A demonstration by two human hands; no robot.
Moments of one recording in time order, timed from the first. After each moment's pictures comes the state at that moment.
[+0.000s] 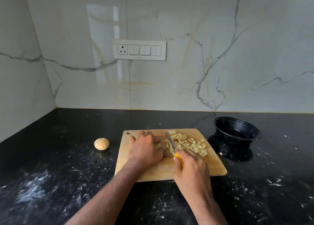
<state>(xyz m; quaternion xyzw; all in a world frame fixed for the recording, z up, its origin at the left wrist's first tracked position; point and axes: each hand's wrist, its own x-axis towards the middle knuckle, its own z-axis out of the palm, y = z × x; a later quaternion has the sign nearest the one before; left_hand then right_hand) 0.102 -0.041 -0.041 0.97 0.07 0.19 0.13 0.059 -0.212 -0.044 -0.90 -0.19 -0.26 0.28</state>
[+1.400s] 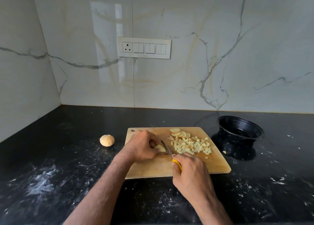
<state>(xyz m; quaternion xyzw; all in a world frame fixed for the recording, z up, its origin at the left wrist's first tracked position) 0.086 -0.004 -0.023 0.96 -0.05 0.13 0.26 0.052 -0.207 -0.048 -0.92 -0.25 -0.20 0.24</state>
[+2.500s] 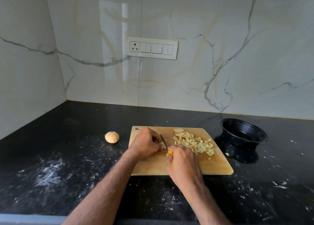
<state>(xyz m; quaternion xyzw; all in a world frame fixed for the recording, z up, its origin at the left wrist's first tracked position) 0.093 -0.005 -0.031 0.93 0.01 0.16 0.34 0.061 -0.172 -0.037 -0.93 -0.23 -0.21 0.21</state>
